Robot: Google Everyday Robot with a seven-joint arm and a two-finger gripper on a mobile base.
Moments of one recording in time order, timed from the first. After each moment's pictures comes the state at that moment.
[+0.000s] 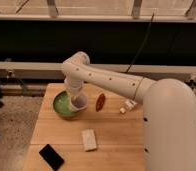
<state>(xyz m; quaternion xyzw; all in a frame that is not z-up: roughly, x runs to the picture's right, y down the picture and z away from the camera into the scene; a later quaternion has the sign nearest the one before) -0.128 0.044 0.810 -0.22 -0.22 -0.37 0.87</state>
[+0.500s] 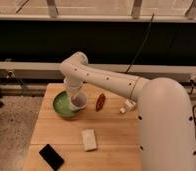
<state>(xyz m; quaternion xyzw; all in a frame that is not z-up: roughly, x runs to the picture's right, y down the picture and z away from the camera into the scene) -0.131 0.043 0.822 -0.23 -0.21 -0.38 0.87</state>
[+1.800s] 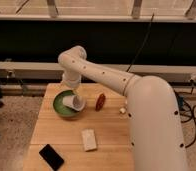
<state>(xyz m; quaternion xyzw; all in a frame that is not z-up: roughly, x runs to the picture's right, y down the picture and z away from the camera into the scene) -0.141 0.015 0.813 -0.24 -0.23 -0.43 0.84</state>
